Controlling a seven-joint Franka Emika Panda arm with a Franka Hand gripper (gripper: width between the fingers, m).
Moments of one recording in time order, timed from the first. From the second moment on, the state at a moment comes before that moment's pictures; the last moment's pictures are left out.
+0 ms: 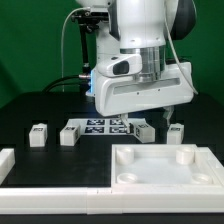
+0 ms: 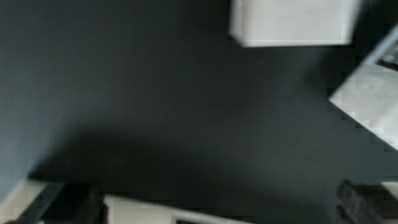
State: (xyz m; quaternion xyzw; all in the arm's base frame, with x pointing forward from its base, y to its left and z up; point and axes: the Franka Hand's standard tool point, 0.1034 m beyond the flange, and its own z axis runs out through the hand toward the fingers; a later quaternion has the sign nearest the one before) arm 0.441 0.061 0.040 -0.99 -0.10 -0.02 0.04
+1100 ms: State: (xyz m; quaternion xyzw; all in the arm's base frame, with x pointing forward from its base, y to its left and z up) arm 0.425 0.101 0.043 -0.99 0.12 0.09 0.06
